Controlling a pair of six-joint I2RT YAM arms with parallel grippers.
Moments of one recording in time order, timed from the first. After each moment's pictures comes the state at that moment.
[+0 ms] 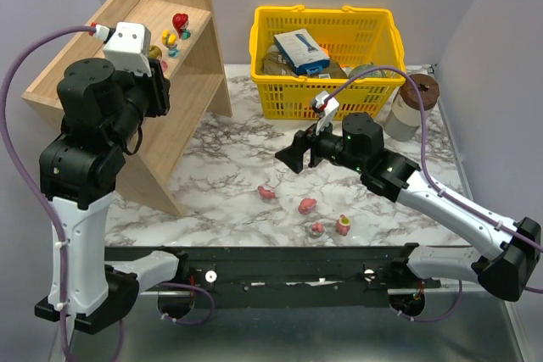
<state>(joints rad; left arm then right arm) -0.30 1.12 1.97 -1.02 -0.18 -0.01 0.82 1.18 1.04 -0.11 -0.14 0.23</state>
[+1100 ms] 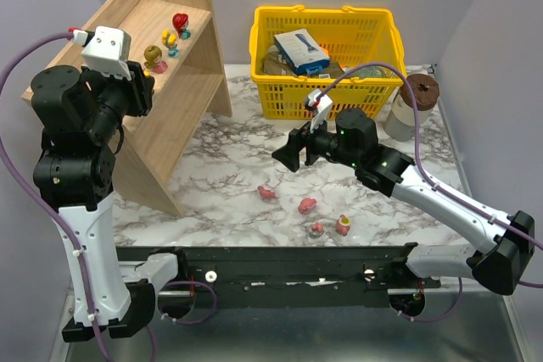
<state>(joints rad) 0.07 1.07 1.84 -0.88 0.24 0.09 0.82 1.23 1.09 -0.14 -0.17 0.21</state>
